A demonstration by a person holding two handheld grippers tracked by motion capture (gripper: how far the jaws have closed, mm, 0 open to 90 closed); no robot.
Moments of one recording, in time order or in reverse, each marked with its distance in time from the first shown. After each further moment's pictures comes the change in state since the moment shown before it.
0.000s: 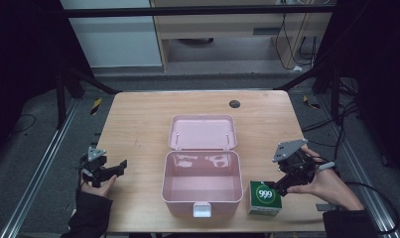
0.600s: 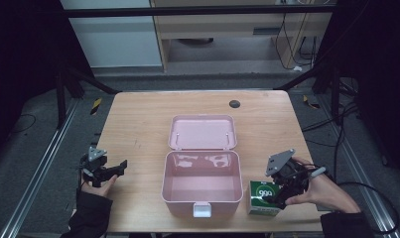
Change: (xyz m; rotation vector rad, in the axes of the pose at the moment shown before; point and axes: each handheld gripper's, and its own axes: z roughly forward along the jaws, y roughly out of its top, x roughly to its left) left arm 0.000 0.000 0.001 0.005 0.000 0.003; right arm 0.020 -0.003 0.016 0.078 0.123 -0.107
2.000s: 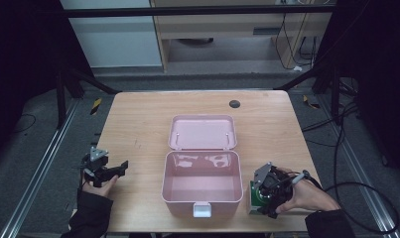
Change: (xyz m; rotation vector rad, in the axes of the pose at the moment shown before) left arm -0.002 0.000 0.003 0.011 -0.005 0.017; right arm 0.007 -0.008 0.062 0.151 0.091 -0.085
